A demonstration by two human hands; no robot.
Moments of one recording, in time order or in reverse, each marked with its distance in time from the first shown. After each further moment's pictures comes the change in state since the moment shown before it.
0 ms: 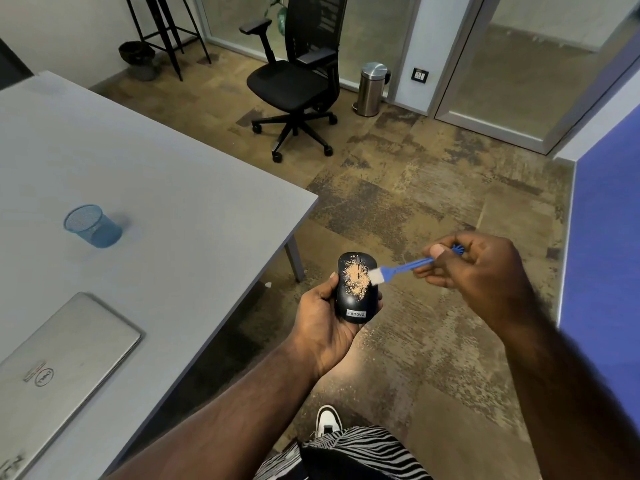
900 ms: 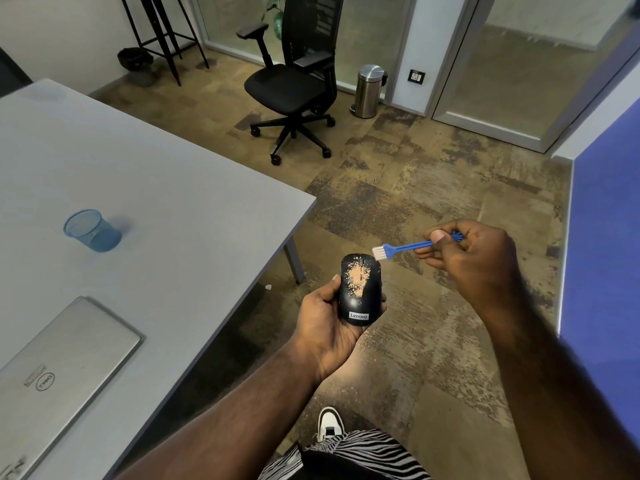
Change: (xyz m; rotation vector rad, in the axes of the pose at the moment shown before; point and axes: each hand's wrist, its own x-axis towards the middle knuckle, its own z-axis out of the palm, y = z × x) left_hand -0.010 -0.005 0.011 0.026 -0.008 -0.030; right_hand 0.016 0.015 0.003 -0.087 0.167 -0.065
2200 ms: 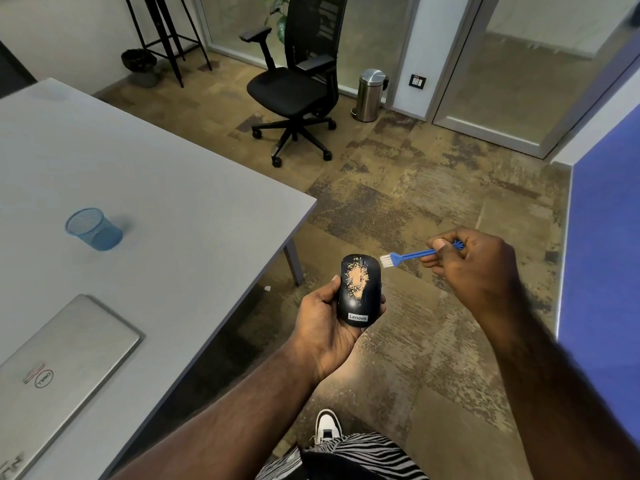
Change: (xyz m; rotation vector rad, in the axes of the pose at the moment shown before) left_hand -0.003 -0.001 -0.003 0.002 -0.010 0.013; right_hand -0.004 0.005 -0.001 -0.149 0.018 0.016
